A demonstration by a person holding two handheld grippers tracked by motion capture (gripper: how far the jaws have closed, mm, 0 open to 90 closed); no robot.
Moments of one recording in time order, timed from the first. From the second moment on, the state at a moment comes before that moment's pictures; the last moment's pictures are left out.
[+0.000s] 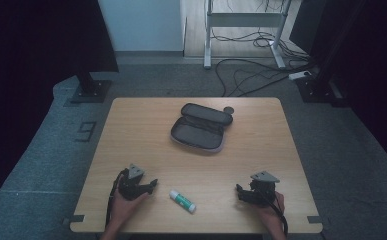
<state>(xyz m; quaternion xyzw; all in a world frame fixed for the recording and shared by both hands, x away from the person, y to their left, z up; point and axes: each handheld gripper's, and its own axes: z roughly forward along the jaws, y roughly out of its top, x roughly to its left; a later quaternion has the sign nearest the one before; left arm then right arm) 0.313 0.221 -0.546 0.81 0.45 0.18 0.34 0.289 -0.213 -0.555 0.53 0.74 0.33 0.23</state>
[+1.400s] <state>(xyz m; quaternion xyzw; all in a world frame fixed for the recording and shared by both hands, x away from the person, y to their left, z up) 0.335 0.205 -0.491 0.78 0.44 0.20 0.39 0.307 -0.197 -0.504 0.51 0.71 0.43 0.22</state>
